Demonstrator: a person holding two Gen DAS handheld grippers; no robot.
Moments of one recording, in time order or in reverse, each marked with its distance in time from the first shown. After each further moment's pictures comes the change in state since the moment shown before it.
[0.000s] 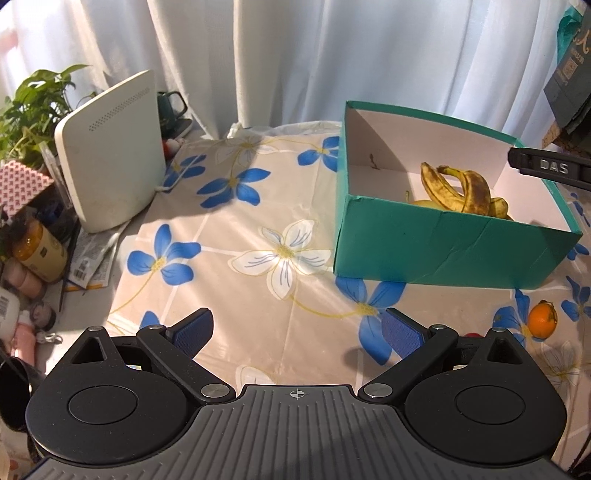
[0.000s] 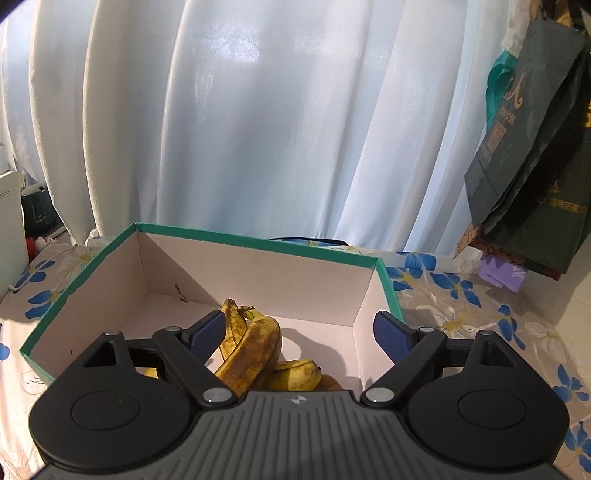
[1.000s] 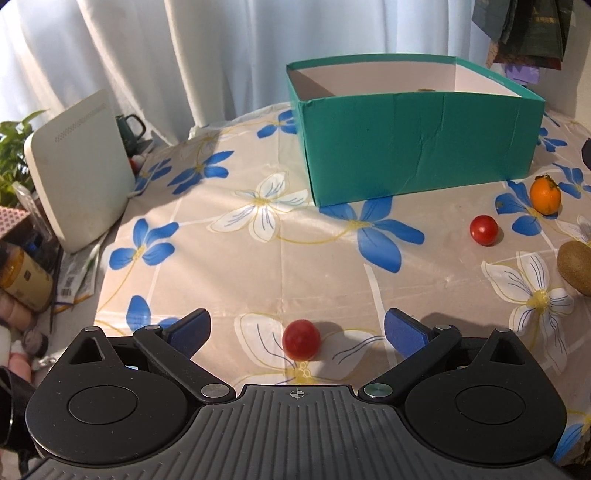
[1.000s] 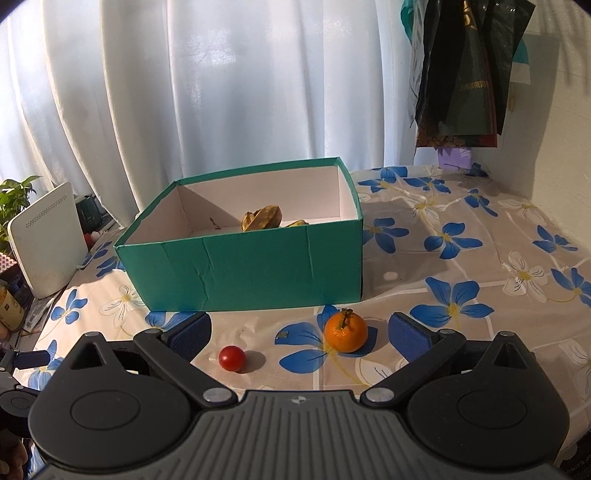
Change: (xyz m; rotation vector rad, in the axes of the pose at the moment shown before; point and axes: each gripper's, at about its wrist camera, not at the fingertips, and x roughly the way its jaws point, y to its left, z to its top) left arm 0.020 -0.008 -0.079 0.257 -0.075 -0.020; right arm -0.121 -0.030 -0.108 0.218 0.102 0.087
